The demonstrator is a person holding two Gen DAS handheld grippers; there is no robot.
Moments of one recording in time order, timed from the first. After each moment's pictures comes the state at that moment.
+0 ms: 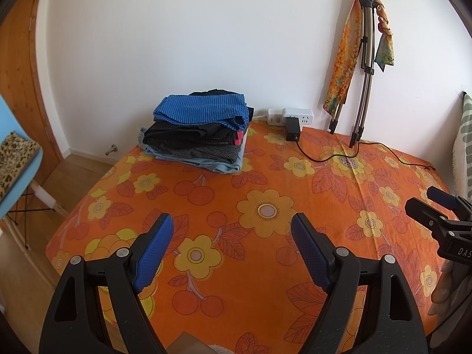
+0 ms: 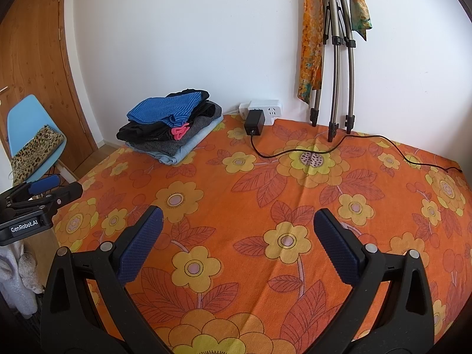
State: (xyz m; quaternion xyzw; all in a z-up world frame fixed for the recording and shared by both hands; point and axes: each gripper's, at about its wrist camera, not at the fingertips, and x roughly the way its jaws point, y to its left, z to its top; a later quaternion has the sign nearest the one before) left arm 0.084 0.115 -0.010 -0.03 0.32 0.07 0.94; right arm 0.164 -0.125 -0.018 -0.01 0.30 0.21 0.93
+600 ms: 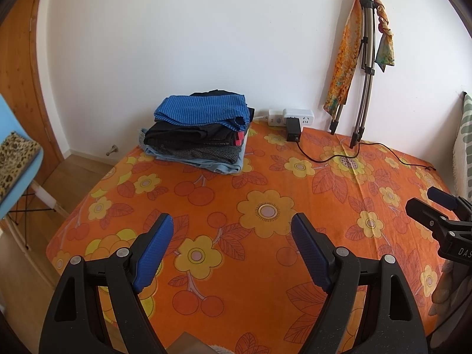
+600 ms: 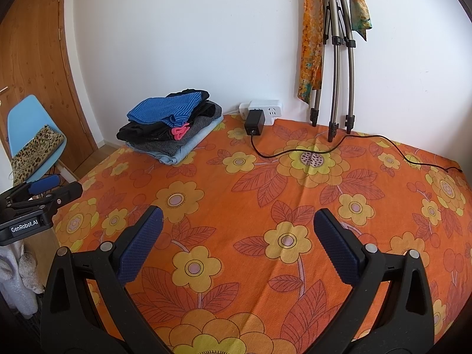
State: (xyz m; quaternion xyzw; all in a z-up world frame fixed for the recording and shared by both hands) left arm 0.083 0.115 -0.010 -0.03 0.32 0.07 0.95; right arm 0.163 -0.124 -0.020 -0.01 0.30 0.21 0.93
